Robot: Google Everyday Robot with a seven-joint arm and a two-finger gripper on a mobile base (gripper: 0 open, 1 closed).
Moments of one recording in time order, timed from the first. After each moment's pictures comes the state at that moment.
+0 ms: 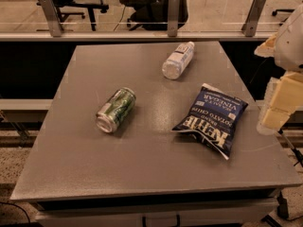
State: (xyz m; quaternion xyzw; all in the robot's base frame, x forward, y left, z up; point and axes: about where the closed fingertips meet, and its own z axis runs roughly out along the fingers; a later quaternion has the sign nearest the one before) arm 0.438 -0.217 0.976 -0.60 0.78 -0.03 0.16
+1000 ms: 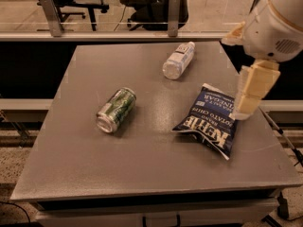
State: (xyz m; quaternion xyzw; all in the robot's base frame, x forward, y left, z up) arm 0.471 -0.171 0.980 -0.67 0.72 -0.02 0.19
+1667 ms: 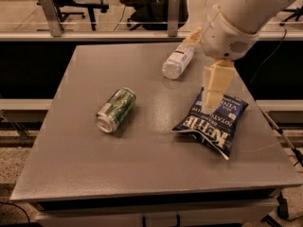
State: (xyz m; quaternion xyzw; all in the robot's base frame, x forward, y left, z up) arm 0.507 -0.110 0.957 -0.75 0.64 0.02 0.20
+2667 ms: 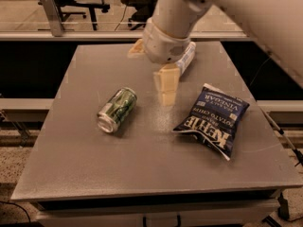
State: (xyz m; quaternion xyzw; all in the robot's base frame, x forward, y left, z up) arm 0.539 -0.003 0.920 -0.85 0.50 0.05 0.17
